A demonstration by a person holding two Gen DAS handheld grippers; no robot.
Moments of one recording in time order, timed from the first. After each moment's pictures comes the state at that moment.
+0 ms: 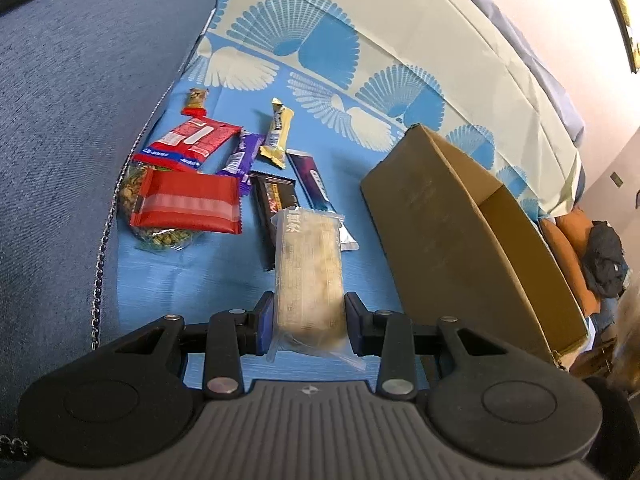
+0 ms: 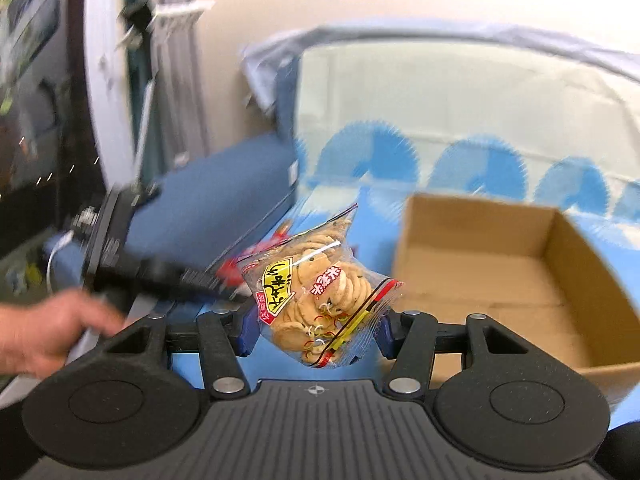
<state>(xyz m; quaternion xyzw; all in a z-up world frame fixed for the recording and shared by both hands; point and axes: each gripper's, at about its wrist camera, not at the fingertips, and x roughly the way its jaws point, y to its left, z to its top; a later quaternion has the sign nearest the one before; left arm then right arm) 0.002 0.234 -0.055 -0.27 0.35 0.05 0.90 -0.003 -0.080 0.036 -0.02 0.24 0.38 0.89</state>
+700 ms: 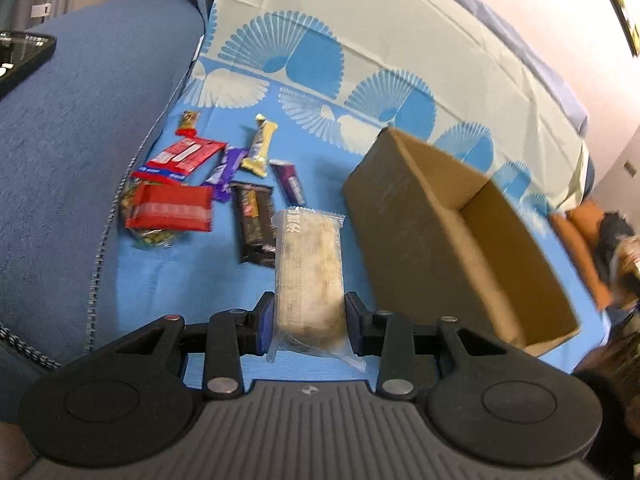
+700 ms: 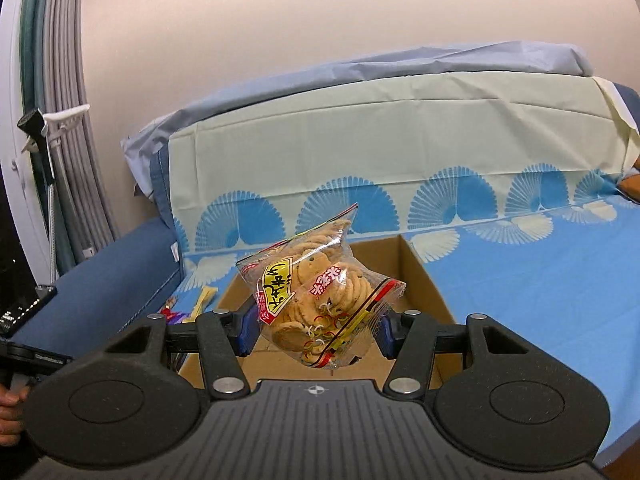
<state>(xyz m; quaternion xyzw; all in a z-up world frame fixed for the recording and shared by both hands) -0.019 0.180 -0.007 -0.24 0.35 0.08 0.90 0.080 -0.231 0.020 0.08 0.20 0.28 0.94</state>
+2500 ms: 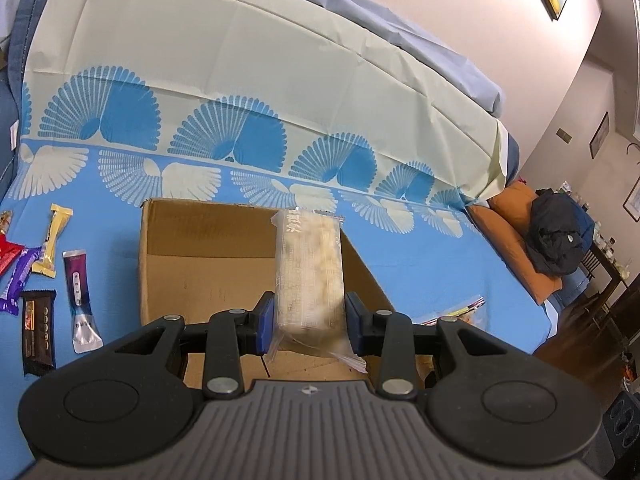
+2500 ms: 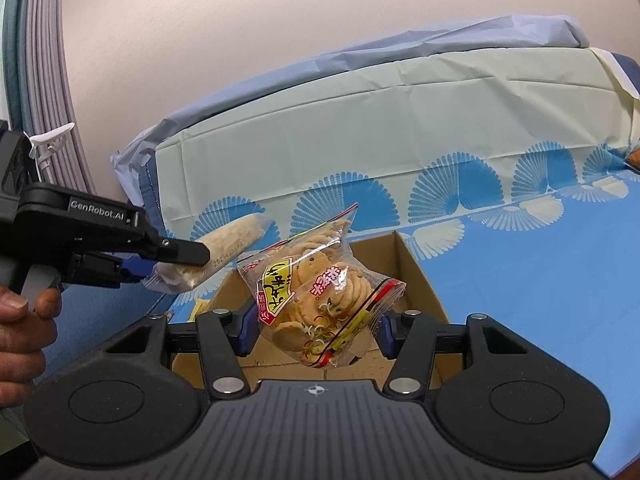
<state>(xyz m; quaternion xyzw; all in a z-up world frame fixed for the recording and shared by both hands) 0.137 0.008 0.091 -0.19 0.32 -0.03 0.93 0.126 -0.242 0.004 0.12 0.21 0.28 0.93</state>
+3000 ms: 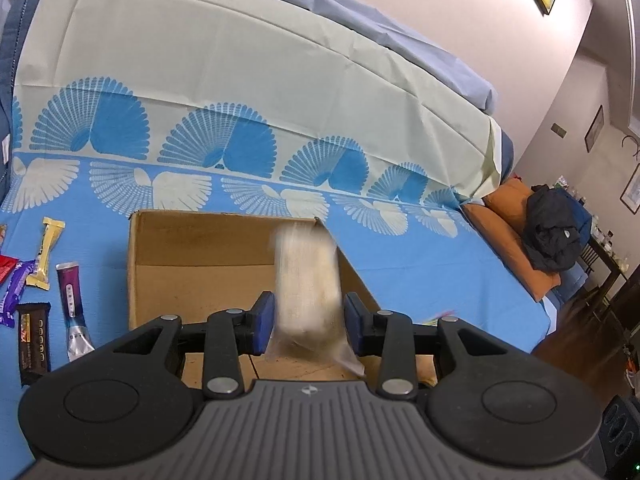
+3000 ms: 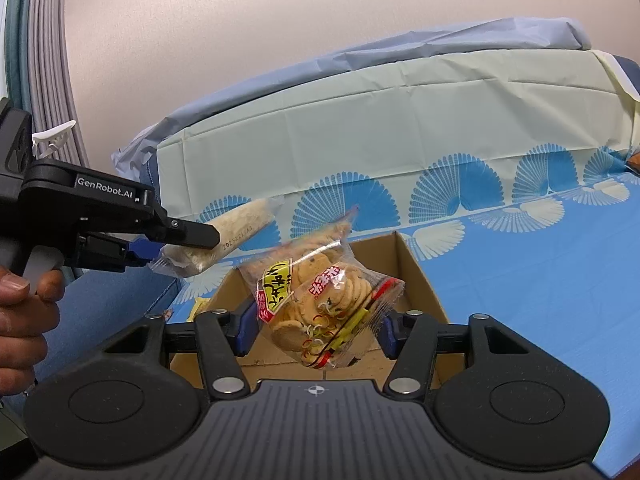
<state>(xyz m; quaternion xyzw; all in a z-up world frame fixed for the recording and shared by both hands) 0.141 -0.004 0.099 -0.18 0.31 -0.03 0.93 0.125 -0.241 0.003 0.12 0.22 0.28 0.93</state>
